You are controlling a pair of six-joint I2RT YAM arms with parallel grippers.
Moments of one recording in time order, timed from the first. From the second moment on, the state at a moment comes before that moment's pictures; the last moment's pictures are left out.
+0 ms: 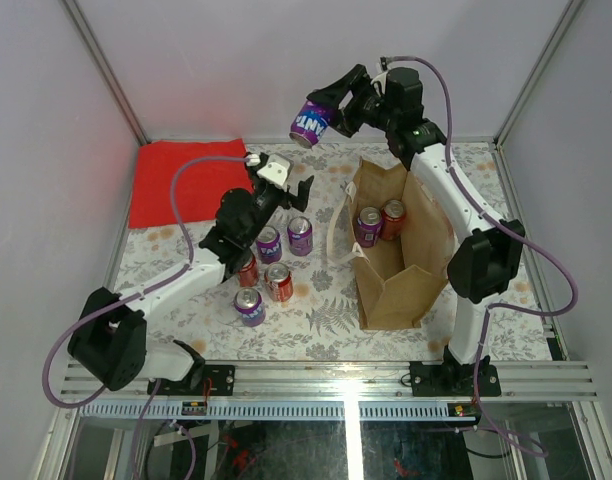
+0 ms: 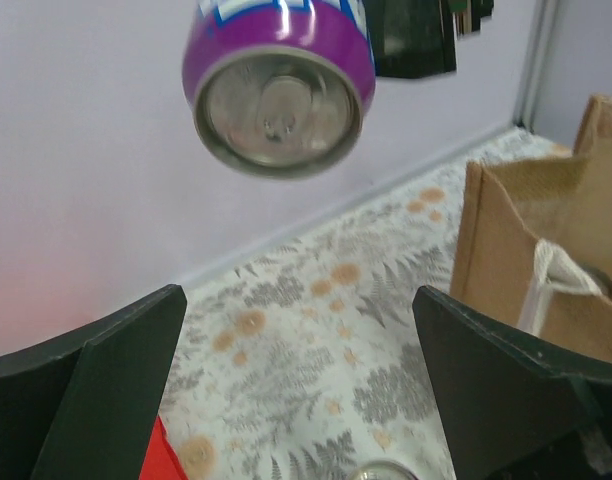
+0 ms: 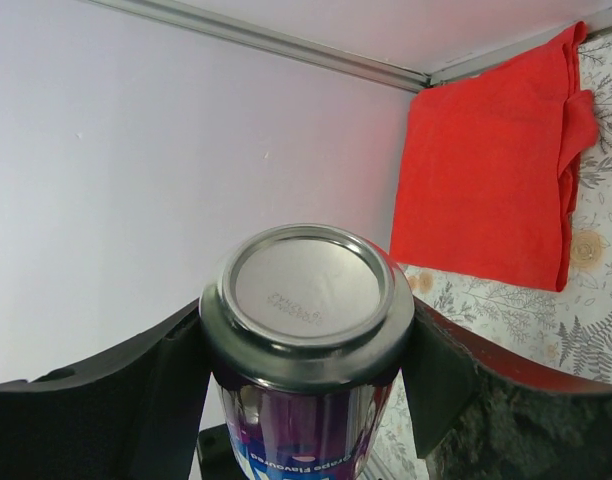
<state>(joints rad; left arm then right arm) -0.57 1.34 0.87 0.58 -0.06 0.14 0.38 1.94 1.98 -0.17 -0.47 1.15</state>
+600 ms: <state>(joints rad) -0.63 1.44 0.86 0.85 -0.19 0.26 0.38 1.94 1.89 -0.07 -0.52 1.21</state>
